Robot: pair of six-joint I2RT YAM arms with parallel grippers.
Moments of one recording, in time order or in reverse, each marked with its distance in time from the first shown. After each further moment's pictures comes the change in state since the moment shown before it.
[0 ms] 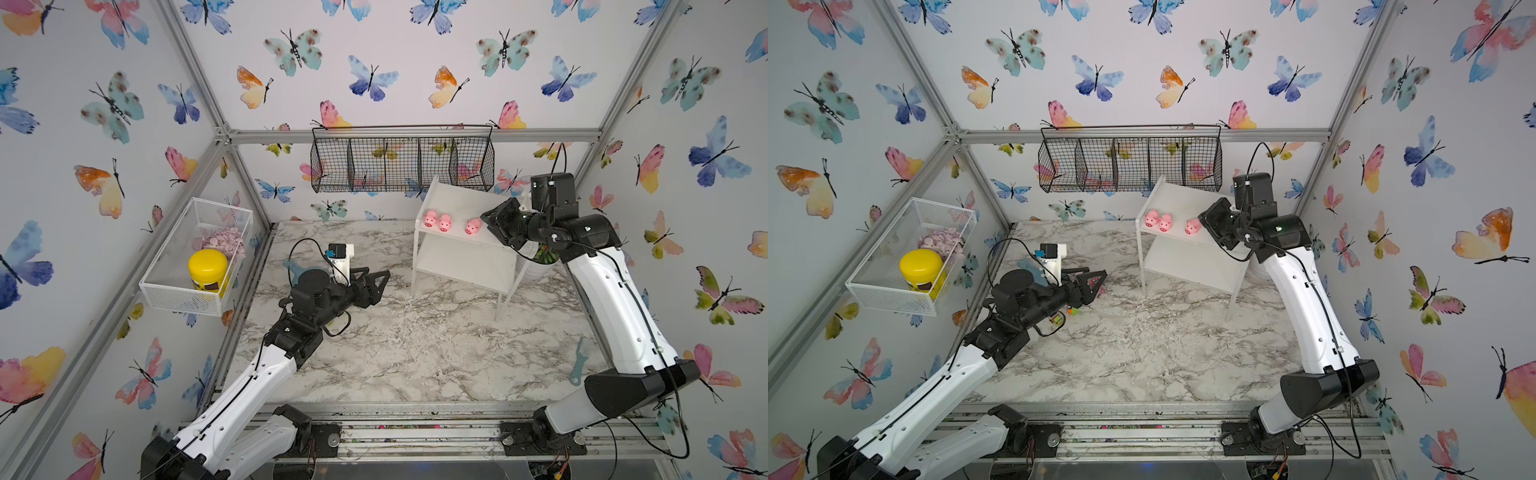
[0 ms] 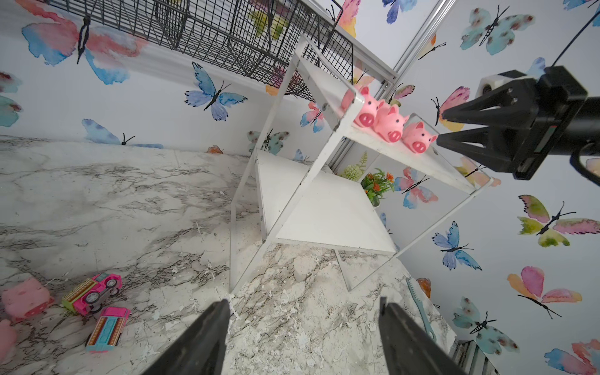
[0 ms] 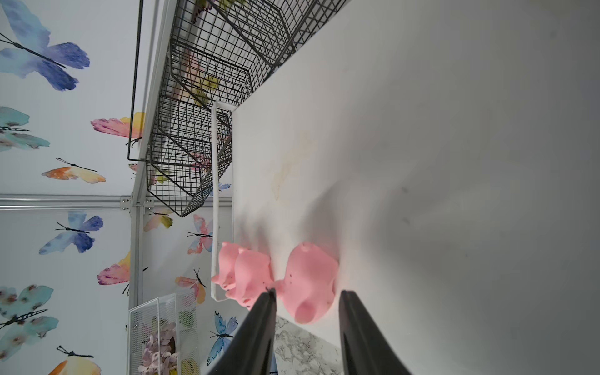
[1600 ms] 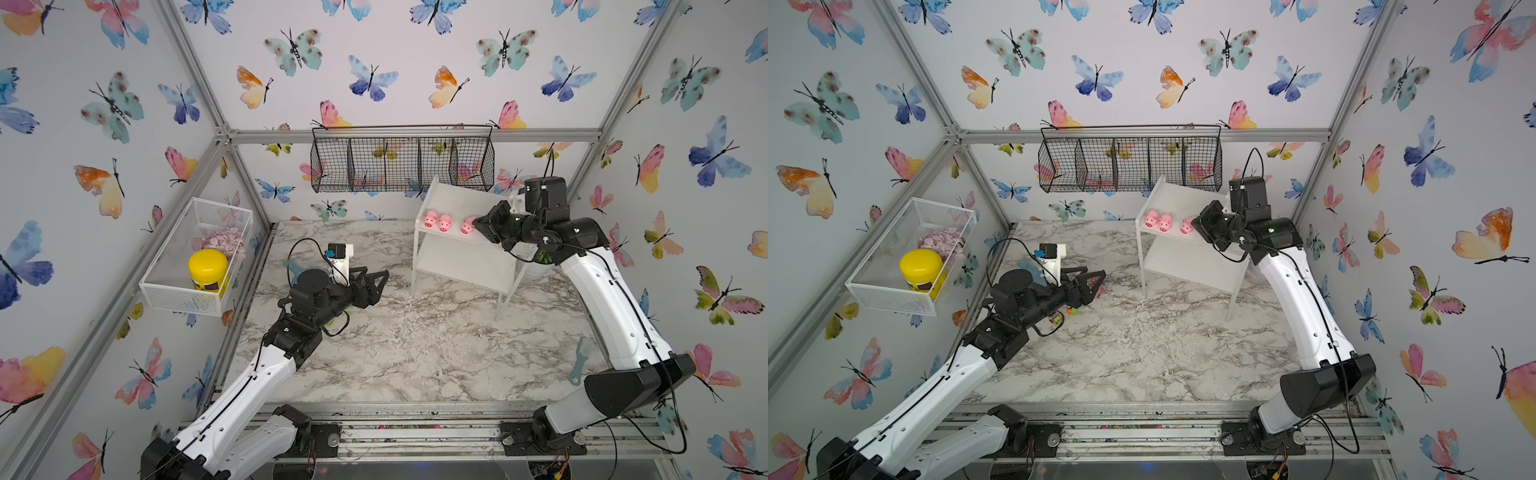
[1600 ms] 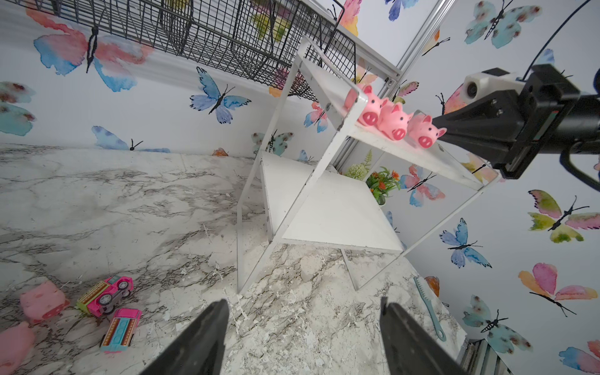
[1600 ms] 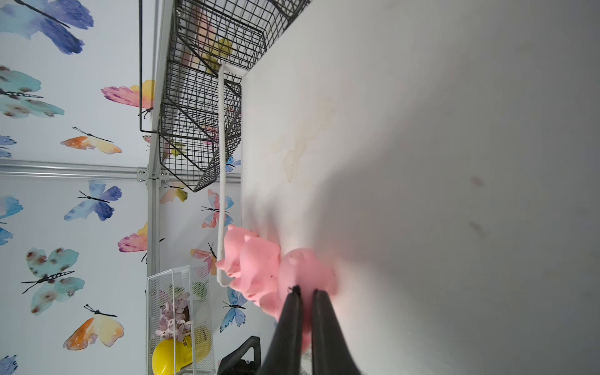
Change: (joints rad) left arm 0.007 -0.004 0.000 -0.008 -0.002 0.028; right arm 0.000 0.001 -0.058 0.090 -0.119 -0.034
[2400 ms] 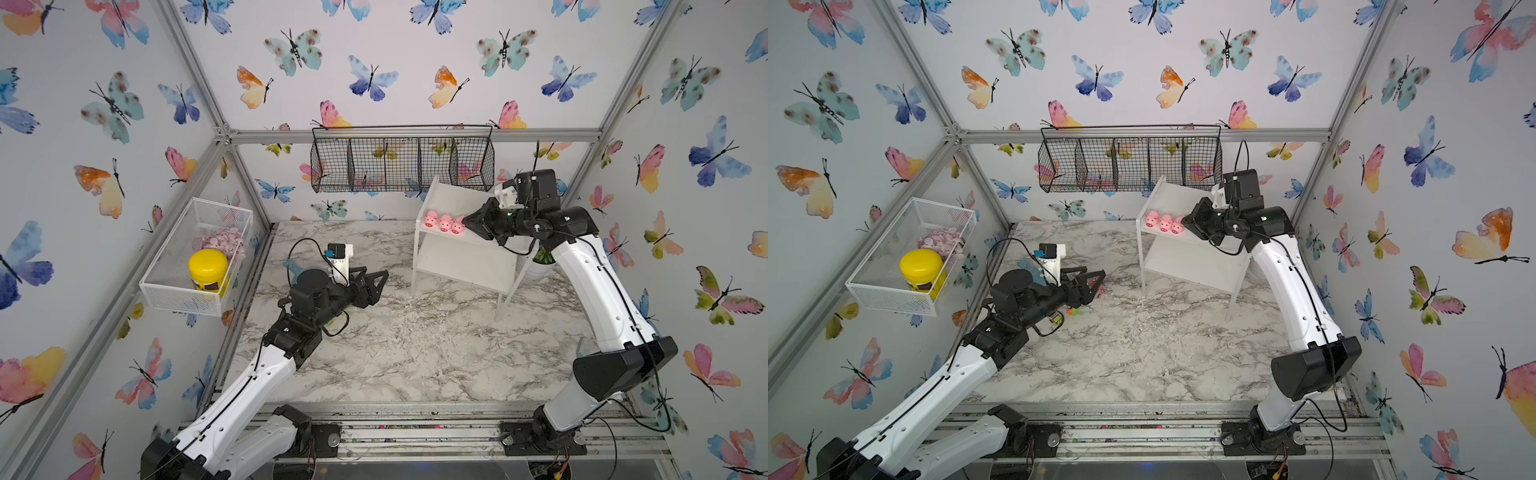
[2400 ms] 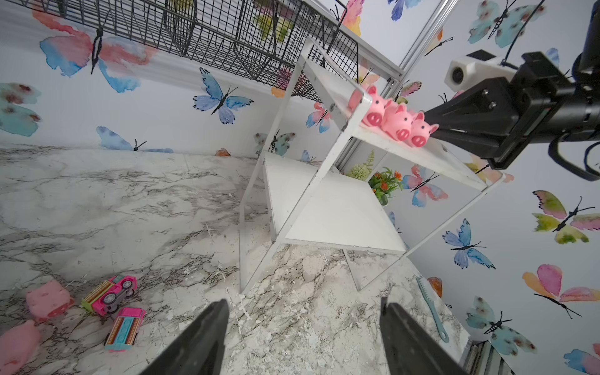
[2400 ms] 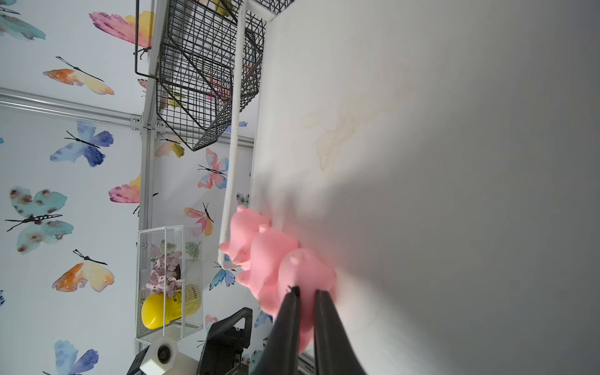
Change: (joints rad) left arm 0.002 0.000 0.000 -0.003 -0.006 0.003; right arm 0.000 0.109 0.121 -0.071 -0.122 -0.136
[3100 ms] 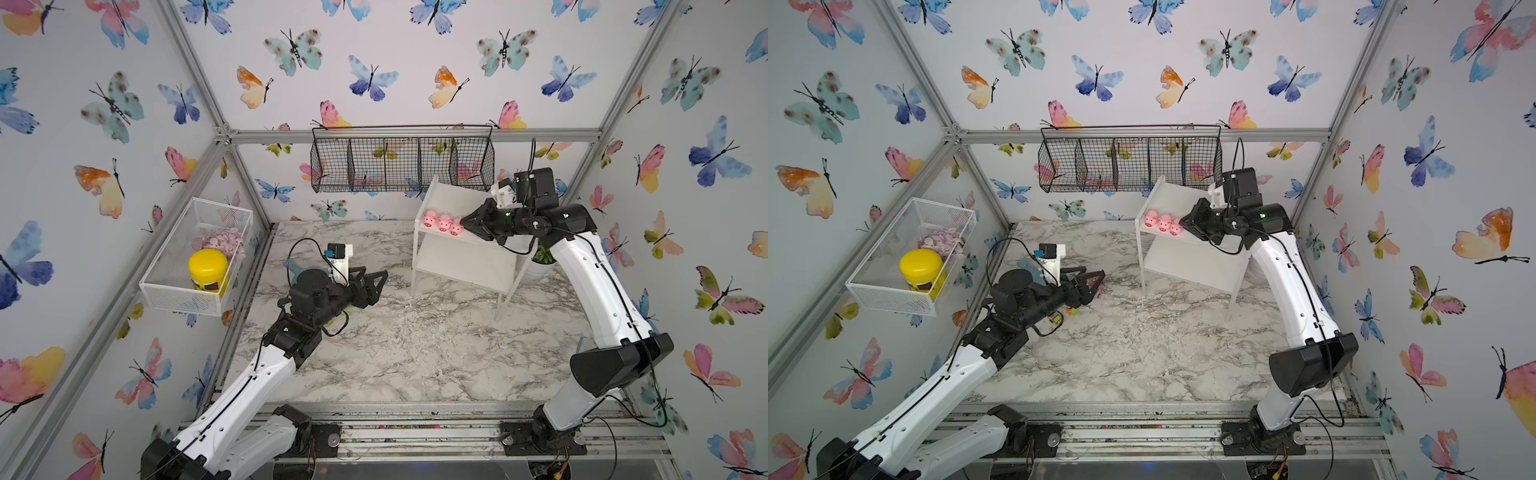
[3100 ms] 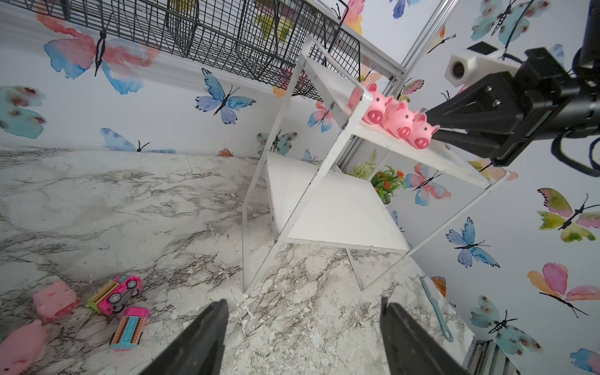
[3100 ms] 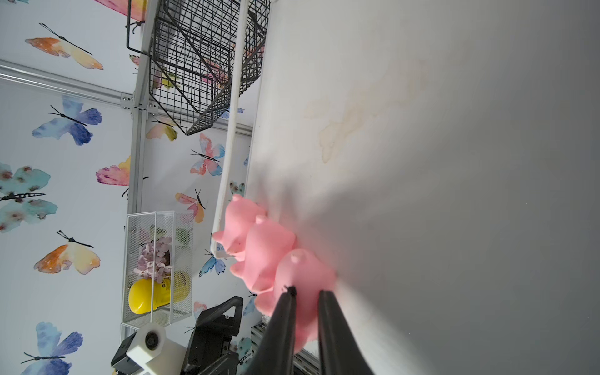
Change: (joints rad) left arm 0.005 0.000 0.000 -0.005 0.000 0.013; right arm -0.002 0.030 0.037 -0.041 -0.023 -0.069
